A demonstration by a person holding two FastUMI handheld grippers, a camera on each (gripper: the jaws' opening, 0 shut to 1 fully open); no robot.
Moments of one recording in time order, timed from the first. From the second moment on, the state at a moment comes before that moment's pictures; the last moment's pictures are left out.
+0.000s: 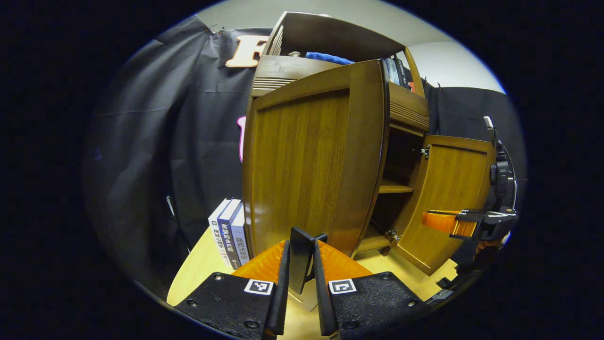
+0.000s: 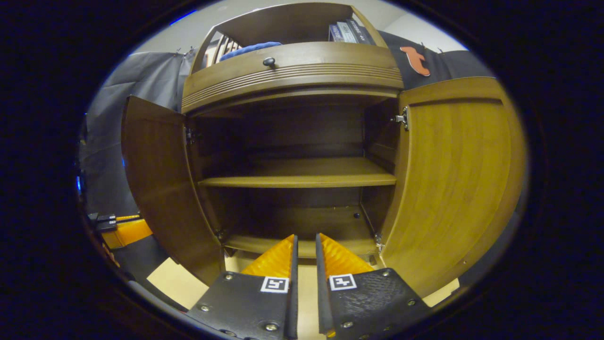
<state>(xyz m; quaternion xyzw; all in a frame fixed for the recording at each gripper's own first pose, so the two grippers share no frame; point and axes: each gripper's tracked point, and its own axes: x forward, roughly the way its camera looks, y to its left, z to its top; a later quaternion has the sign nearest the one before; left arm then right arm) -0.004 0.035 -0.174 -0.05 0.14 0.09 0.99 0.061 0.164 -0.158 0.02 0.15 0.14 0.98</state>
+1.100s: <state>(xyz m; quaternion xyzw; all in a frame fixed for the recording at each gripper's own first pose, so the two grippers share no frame) -0.041 0.085 -0.168 0.00 0.14 0.17 0.97 0.052 0.174 -0.166 0.03 0.16 0.19 0.97</state>
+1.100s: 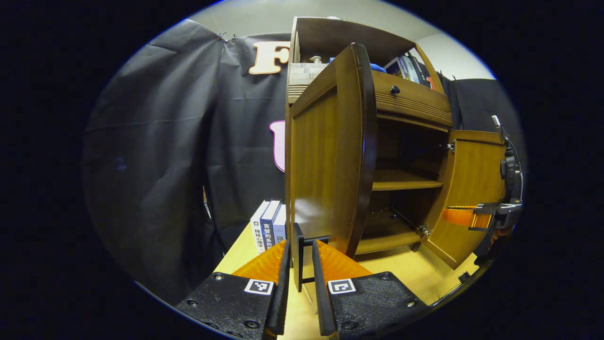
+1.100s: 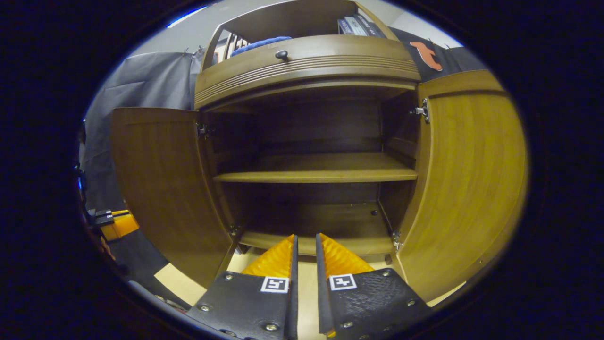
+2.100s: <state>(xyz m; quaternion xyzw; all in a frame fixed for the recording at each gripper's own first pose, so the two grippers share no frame) -0.067 0.143 -0.164 0.01 0.14 0.22 0.97 0.047 0.172 -0.164 0.03 0.16 0.19 0.97</state>
